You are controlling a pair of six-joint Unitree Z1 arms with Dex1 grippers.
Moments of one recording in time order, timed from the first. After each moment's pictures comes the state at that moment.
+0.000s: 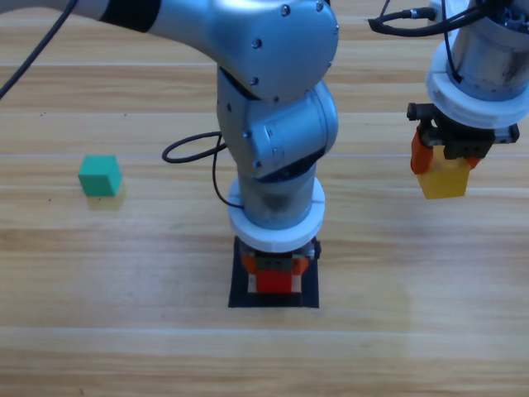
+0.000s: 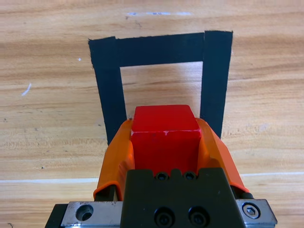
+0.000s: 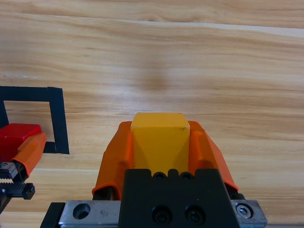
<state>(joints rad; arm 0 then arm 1) -0.95 2.27 -1.76 0.96 0.15 -0.98 0.76 2.04 -1.69 1.06 -0.15 0.68</state>
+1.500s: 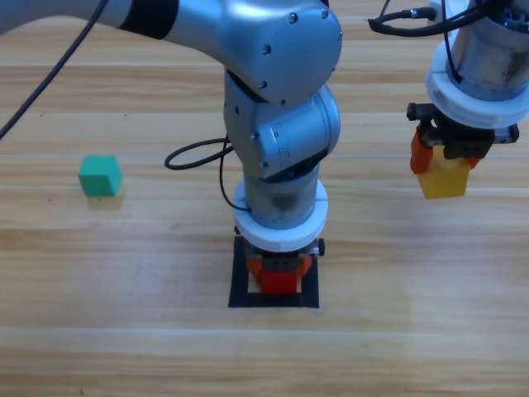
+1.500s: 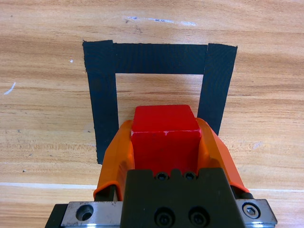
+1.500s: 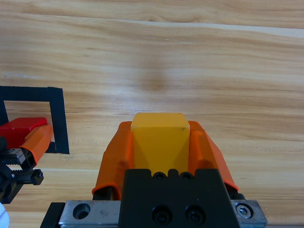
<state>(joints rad) -0.93 2.31 -1.79 0.96 0.13 -1.05 0.76 2.04 -1.69 1.06 -0.15 0.68</state>
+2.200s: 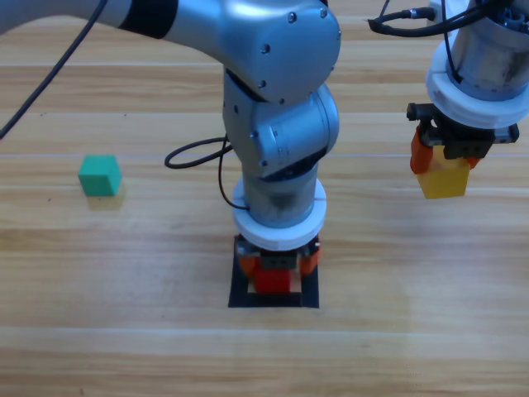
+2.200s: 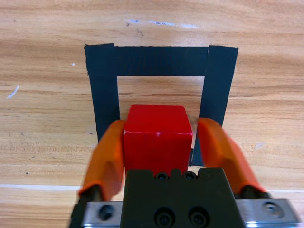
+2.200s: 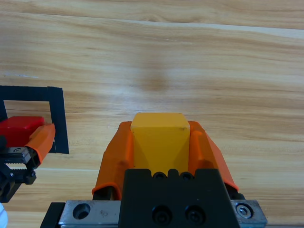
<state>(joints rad) -0.93 2.31 -1.79 0.96 0.13 -1.04 0.76 2.04 -1.69 1.06 -0.15 0.68</state>
